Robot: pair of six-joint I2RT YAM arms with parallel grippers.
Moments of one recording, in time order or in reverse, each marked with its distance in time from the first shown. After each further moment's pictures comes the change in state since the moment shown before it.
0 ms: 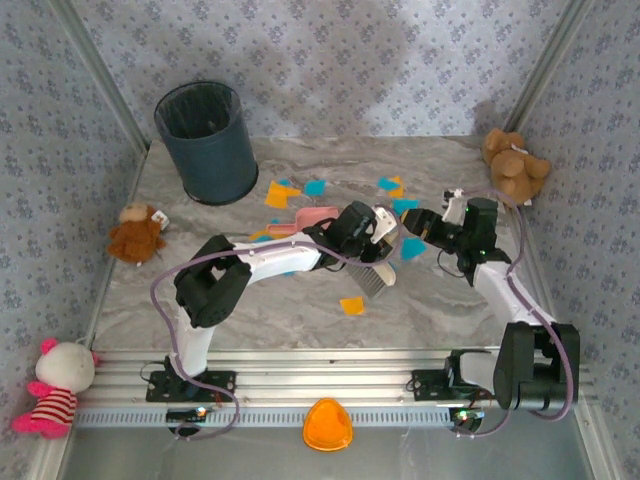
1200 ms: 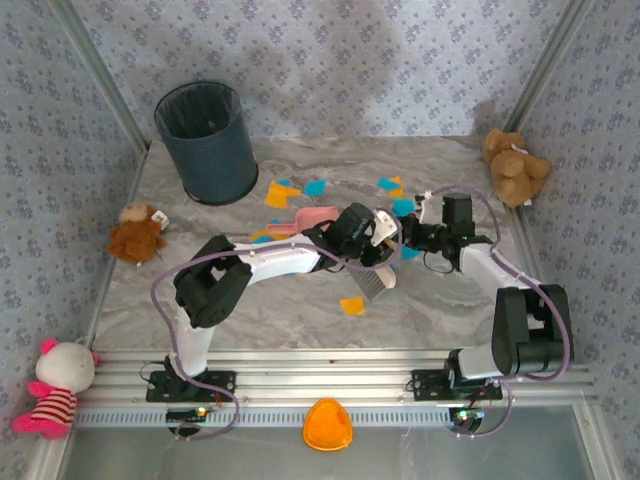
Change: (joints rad) left arm -0.001 -0.002 -0.026 0.047 0.045 0.040; right arm 0.109 0.189 0.091 -0.109 -0.097 -0.125
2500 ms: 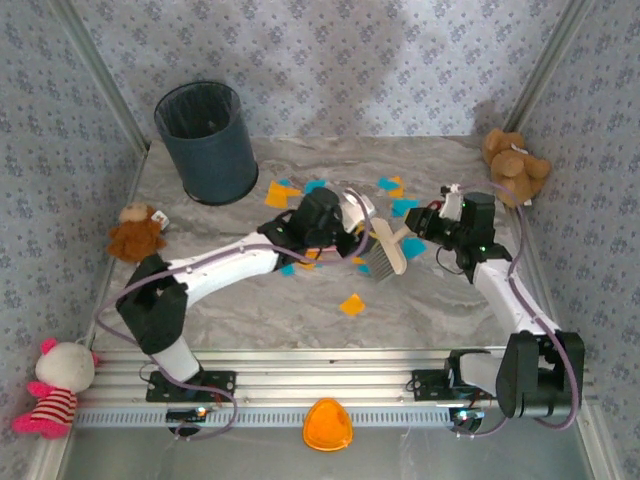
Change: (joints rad) left arm 0.097 -0.357 -0.150 -0.085 0.034 0.015; right arm -0.068 -0.239 -0.029 -0.008 0.195 0.069
